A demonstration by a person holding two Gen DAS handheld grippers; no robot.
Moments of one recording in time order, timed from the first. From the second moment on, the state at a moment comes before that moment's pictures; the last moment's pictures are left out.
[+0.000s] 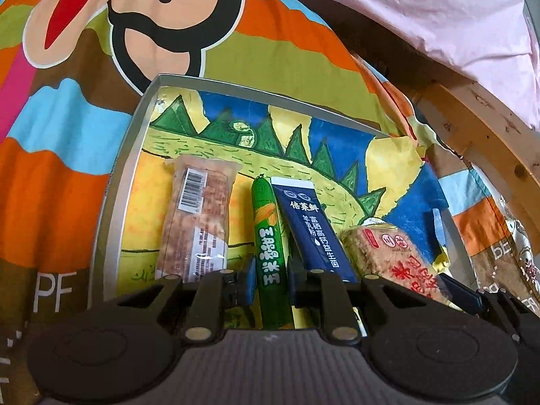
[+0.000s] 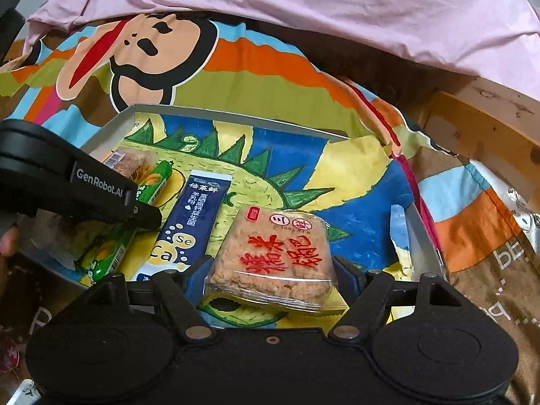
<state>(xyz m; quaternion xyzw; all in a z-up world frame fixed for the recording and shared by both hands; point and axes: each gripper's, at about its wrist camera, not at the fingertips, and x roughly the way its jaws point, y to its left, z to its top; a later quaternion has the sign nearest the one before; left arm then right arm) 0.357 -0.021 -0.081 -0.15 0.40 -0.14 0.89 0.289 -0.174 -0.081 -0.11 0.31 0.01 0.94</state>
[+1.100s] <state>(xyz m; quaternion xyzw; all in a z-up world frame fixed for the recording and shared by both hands) 0.234 -0.010 0.024 -0.07 0.29 -0.13 0.95 0.150 -0.218 0.031 -0.05 0.15 -0.04 0.99</state>
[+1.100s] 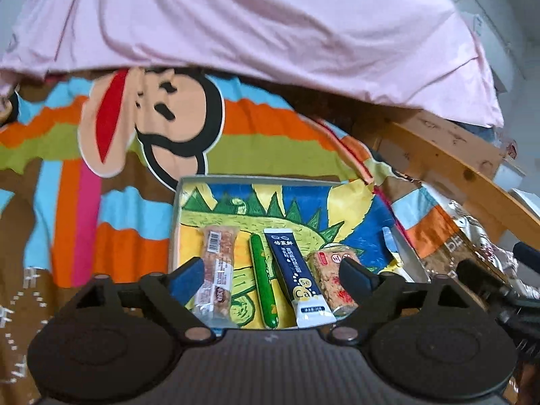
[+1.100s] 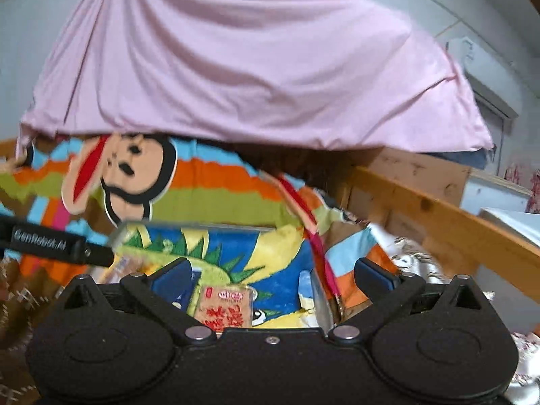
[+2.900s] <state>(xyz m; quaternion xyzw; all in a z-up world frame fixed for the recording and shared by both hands) 0.063 0.011 0.012 0.03 0.33 -0.08 0.94 0.014 -0.185 0.007 0.00 0.32 0.00 0.95</state>
